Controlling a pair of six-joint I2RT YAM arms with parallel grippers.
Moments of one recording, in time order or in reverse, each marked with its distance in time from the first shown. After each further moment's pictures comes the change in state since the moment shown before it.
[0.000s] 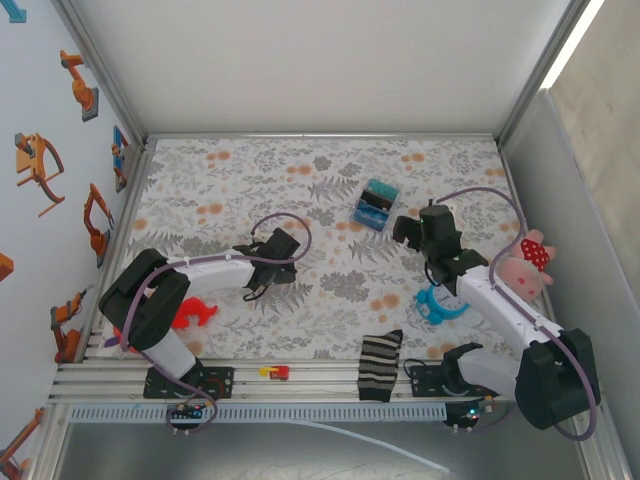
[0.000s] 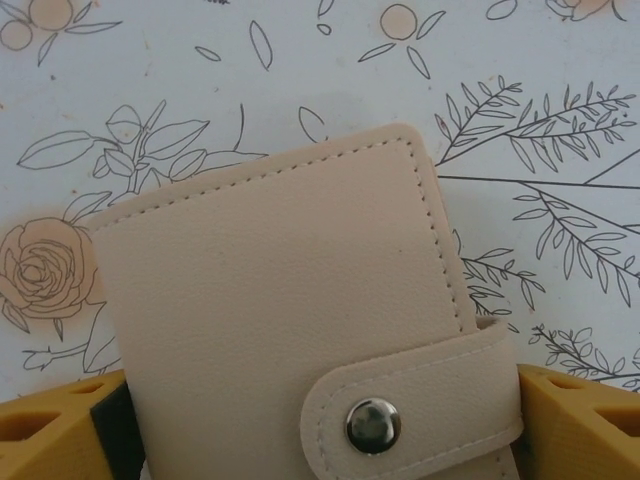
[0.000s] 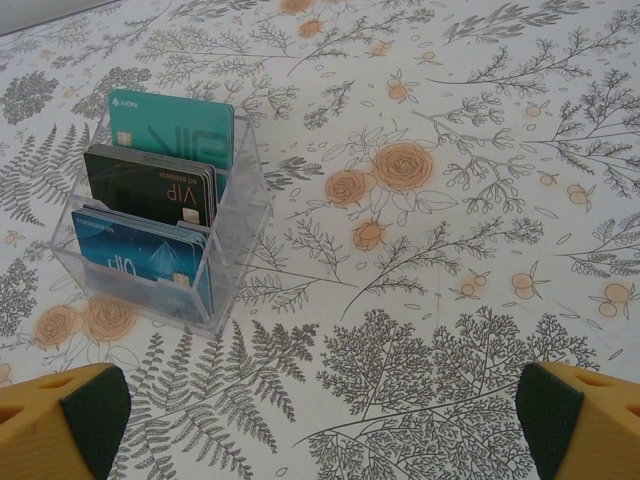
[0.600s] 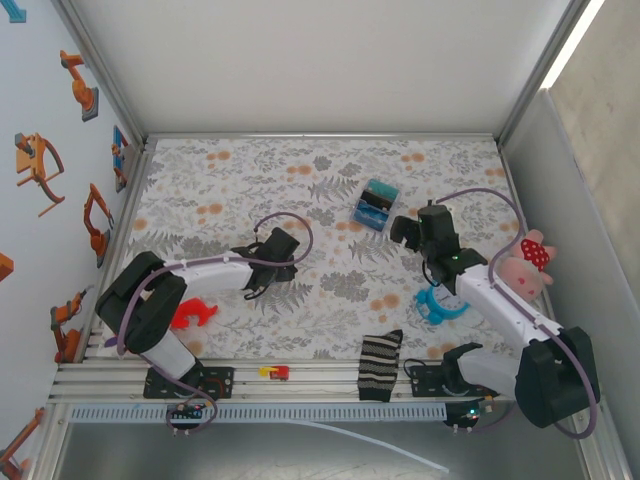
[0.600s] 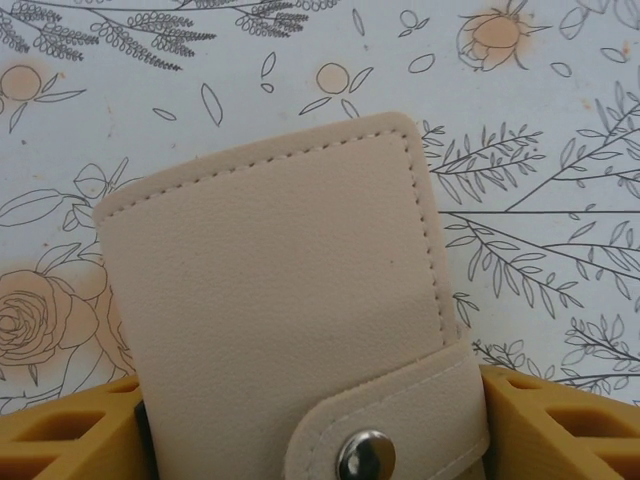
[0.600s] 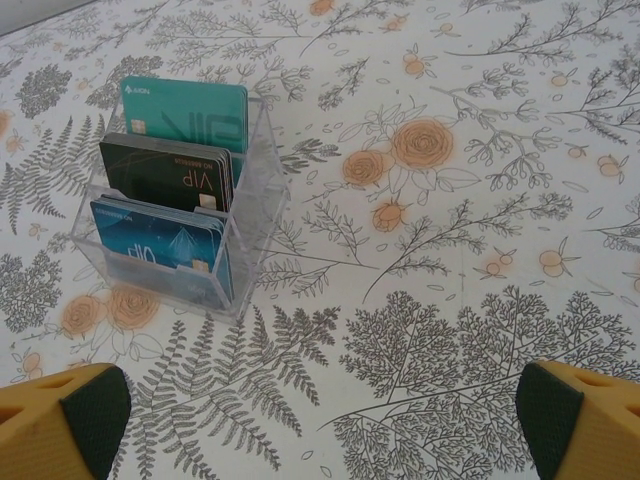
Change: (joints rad) left arm -0.007 -0.029 -0.026 0.089 0.005 0.072; right arm 0.008 0.012 0.010 -0.021 -0.037 0.056
